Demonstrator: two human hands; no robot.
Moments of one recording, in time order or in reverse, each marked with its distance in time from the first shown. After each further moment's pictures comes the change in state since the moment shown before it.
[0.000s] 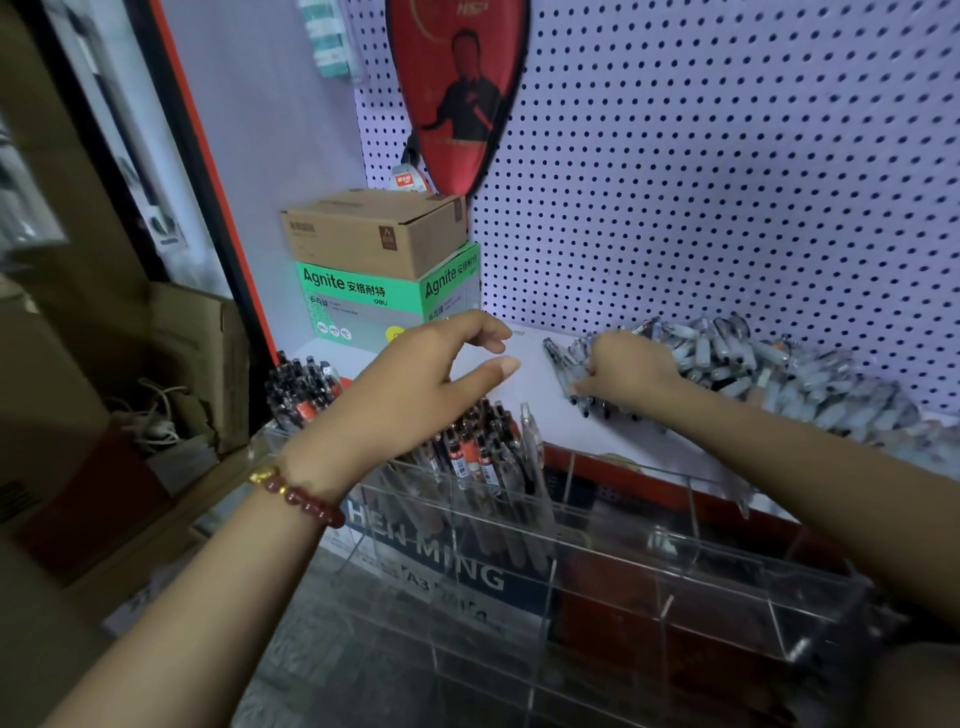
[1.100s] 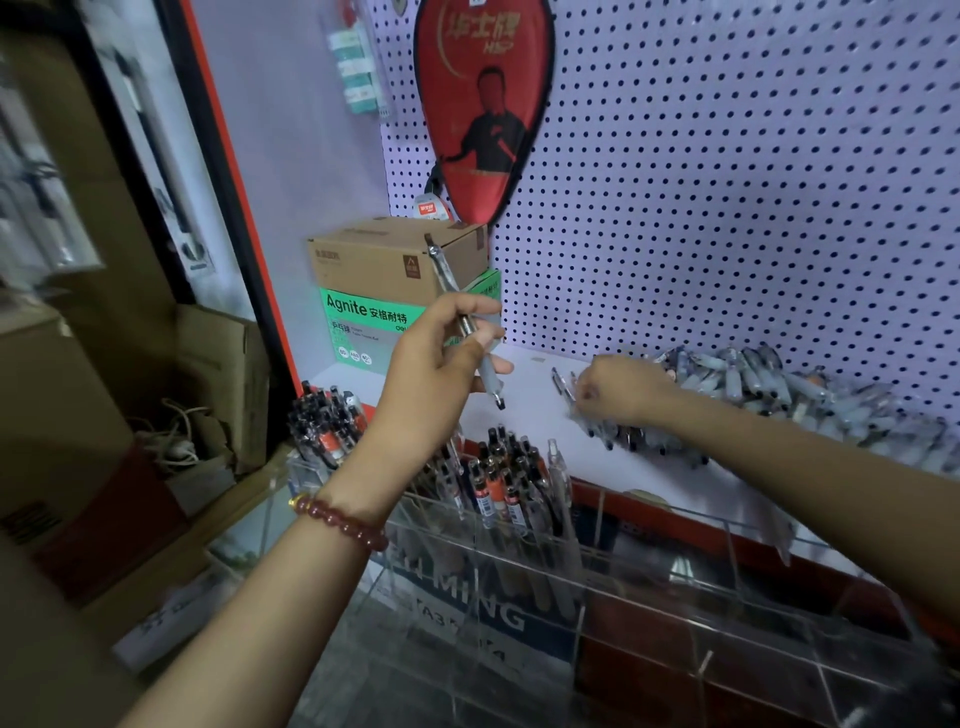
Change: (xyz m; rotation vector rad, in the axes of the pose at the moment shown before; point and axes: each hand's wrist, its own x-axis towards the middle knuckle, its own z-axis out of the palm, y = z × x) left_hand 0.017 0.001 0.003 -0.623 0.353 -0.104; right_hand 0.038 -0.002 0.010 0.017 -0.116 -0.182
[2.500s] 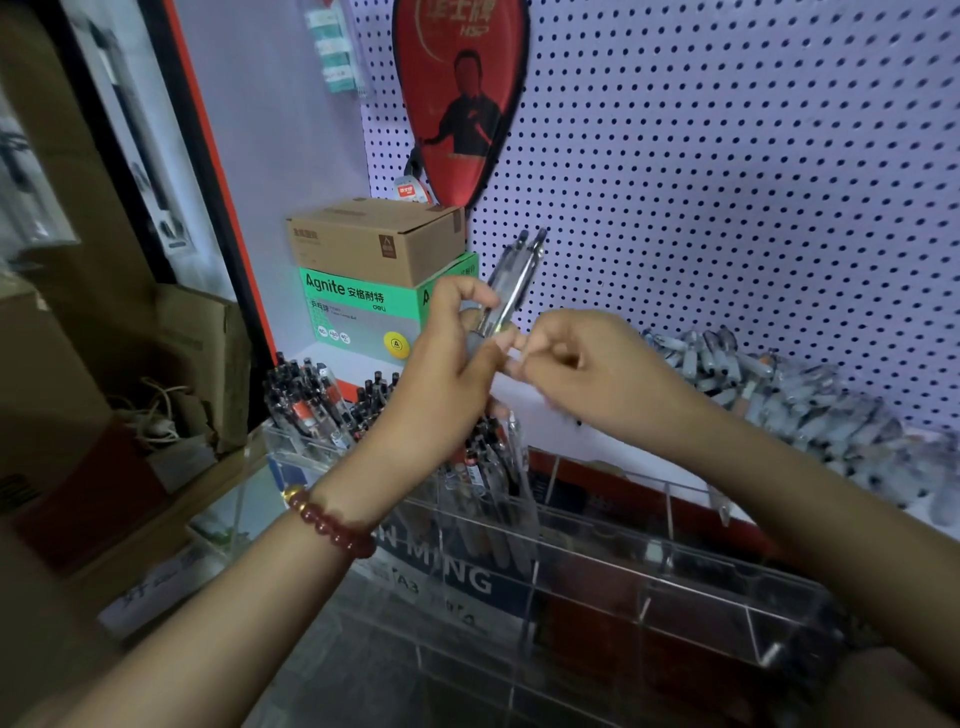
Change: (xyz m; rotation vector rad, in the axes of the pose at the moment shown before) left_hand -0.029 0.017 0.030 0.046 -0.094 0.045; right_hand -0.138 -0.074 -0.073 0.812 0.304 -0.228
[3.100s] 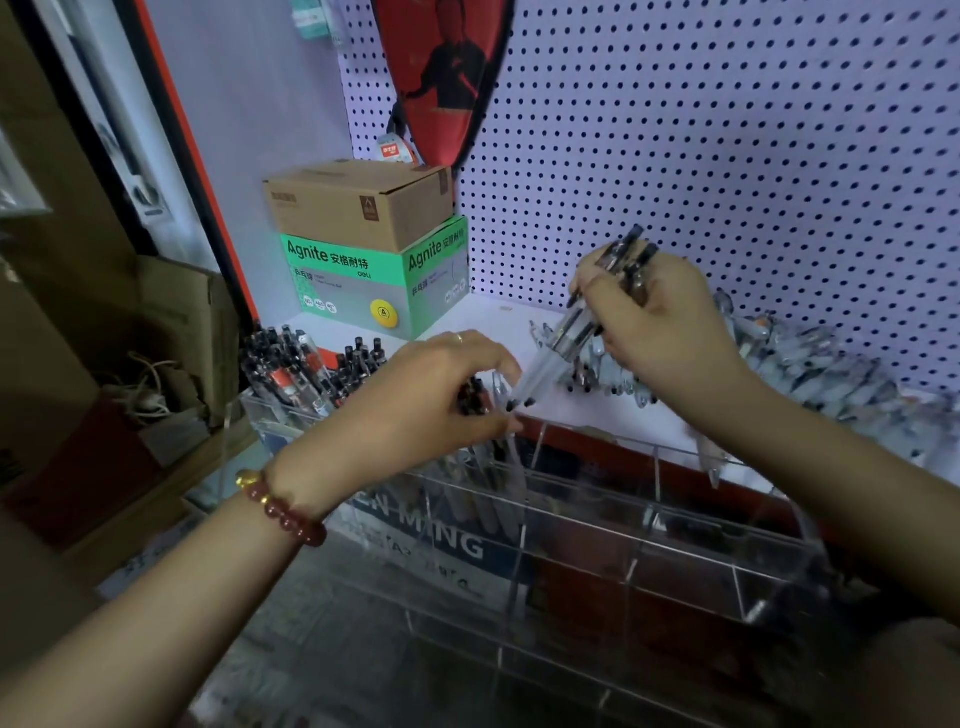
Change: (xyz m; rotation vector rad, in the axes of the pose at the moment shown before) left_hand -0.014 -0.016 -0.015 0.686 -0.427 0.077; right_hand -0.010 0.028 -0.015 0.154 0.300 -0.028
